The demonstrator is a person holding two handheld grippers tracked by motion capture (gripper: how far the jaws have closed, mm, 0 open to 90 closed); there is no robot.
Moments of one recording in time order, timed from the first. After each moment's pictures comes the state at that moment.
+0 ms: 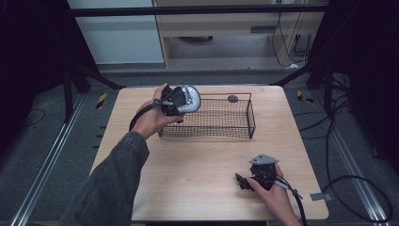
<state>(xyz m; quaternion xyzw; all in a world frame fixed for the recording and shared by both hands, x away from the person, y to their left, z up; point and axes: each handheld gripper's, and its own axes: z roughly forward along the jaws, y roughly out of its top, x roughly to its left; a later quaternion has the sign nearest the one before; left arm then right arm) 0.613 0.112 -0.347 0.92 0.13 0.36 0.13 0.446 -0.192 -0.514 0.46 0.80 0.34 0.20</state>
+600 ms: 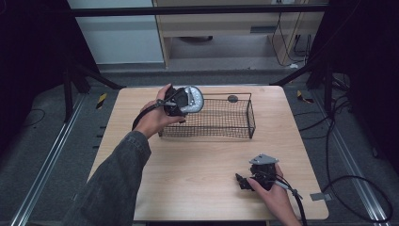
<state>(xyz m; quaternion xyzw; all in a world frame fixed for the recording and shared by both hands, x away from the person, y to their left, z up) 0.622 0.104 -0.360 0.92 0.10 0.36 0.13 0.446 -0.192 -0.514 0.46 0.80 0.34 0.20</state>
